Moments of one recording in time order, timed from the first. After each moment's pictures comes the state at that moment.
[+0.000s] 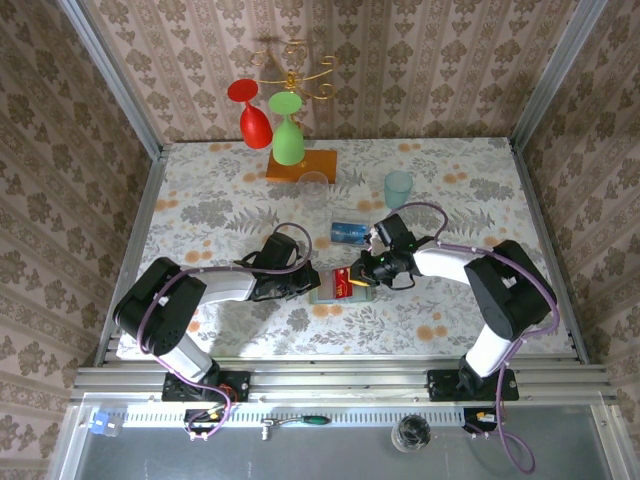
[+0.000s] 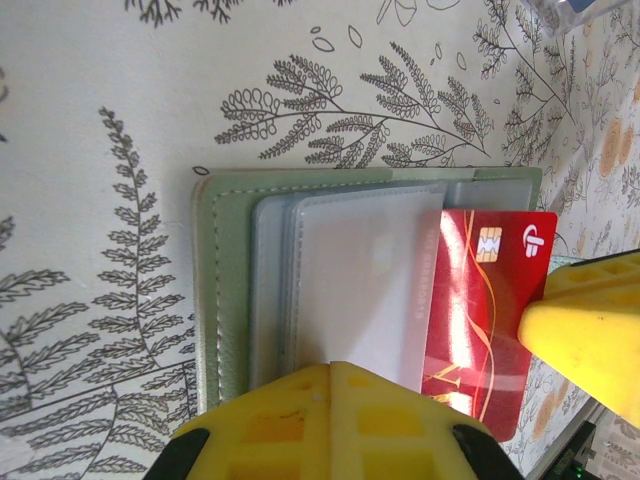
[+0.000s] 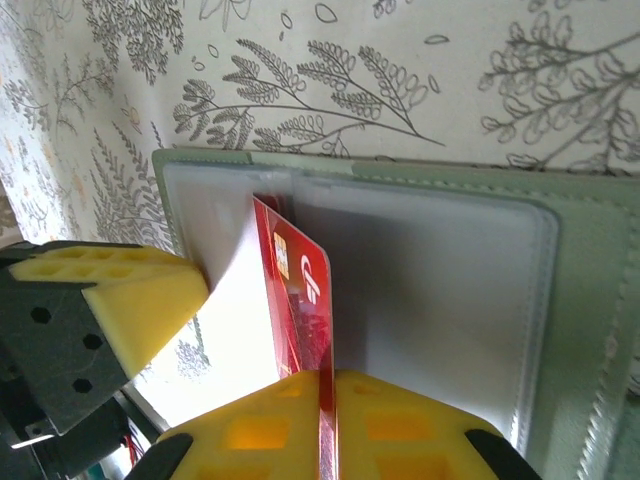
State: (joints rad) left arm -0.68 1.60 0.63 0.08 0.42 -0.93; right arm 0.48 1.68 0.83 -0.21 -0.56 0.73
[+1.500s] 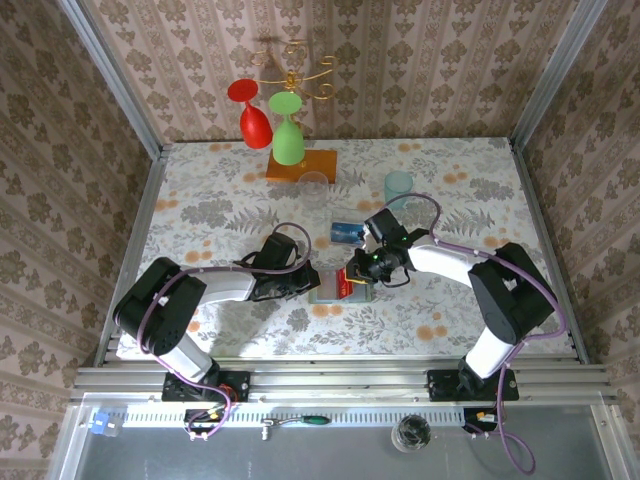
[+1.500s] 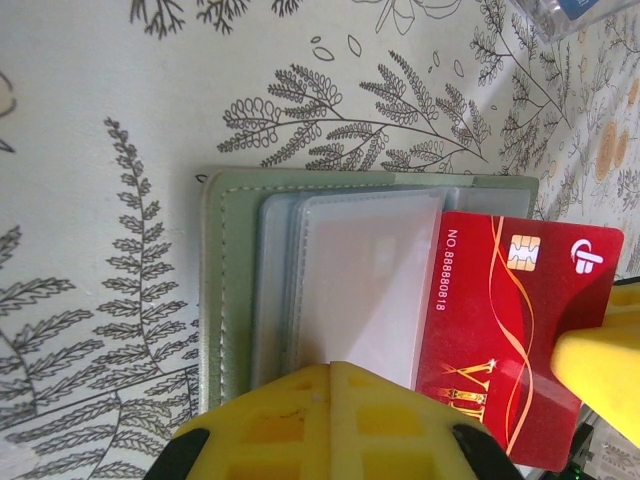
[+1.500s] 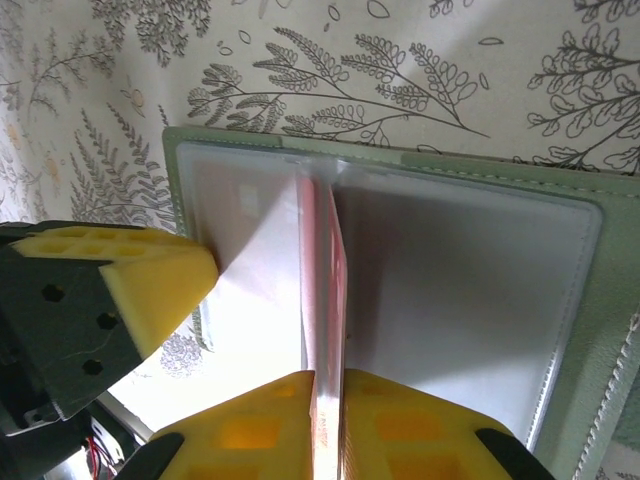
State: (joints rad) left arm -0.67 1.60 0.62 0.10 0.42 -0.93; right arm 0.54 1.68 0.93 -0.37 -0.47 0.68
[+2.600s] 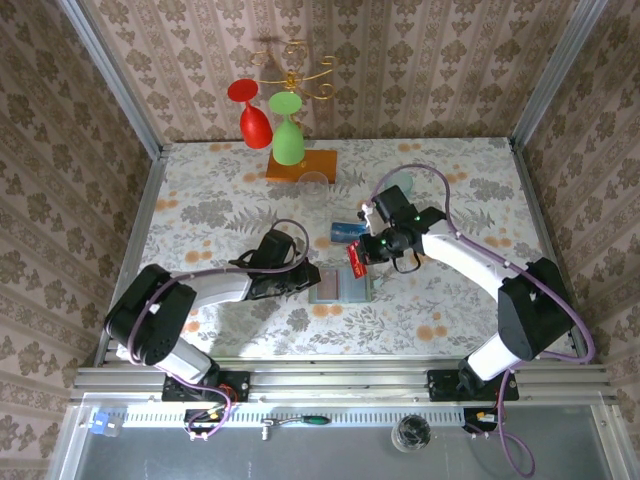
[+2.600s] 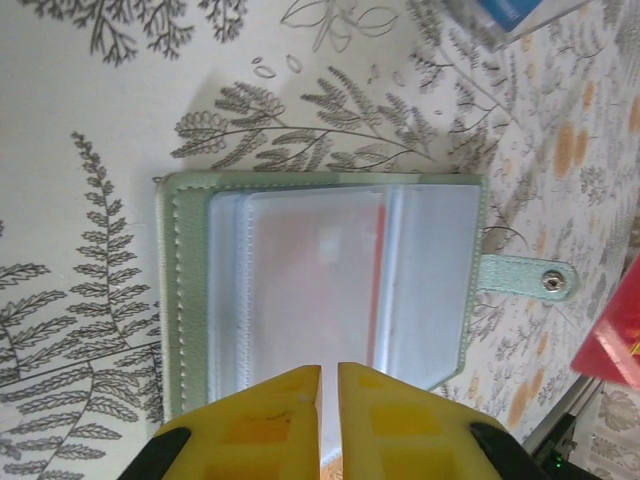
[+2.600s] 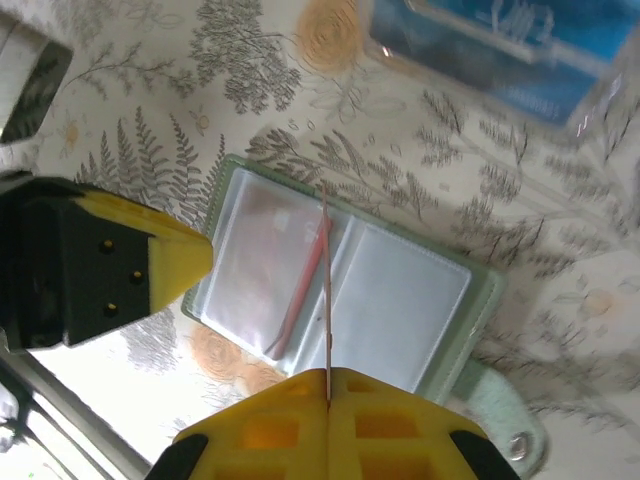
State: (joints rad) left arm -0.67 1.52 0.63 0.05 0.43 -0.92; right arm 0.51 1.56 1.15 -0.69 -0.31 0.25
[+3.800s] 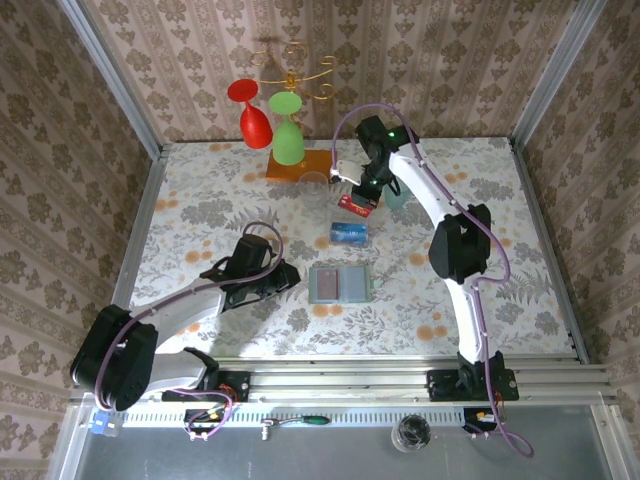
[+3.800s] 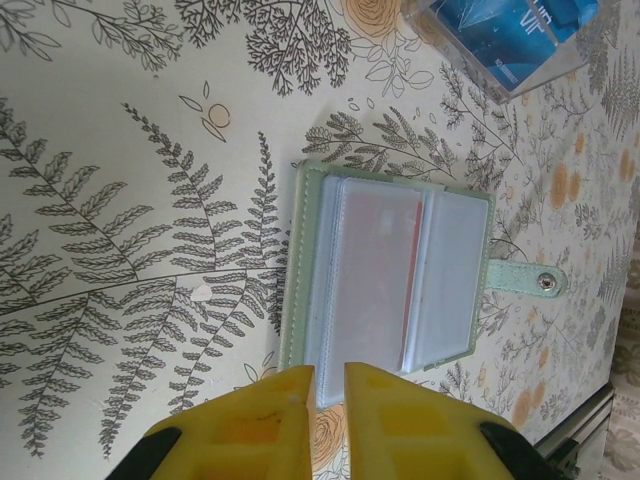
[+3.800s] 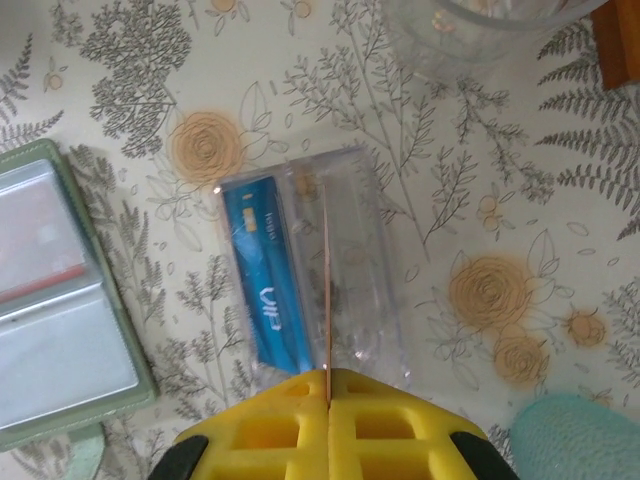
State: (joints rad) left arm -0.58 1.25 0.53 -0.11 0.37 -0.90; right arm 0.37 2.29 2.31 -1.34 -0.26 -0.81
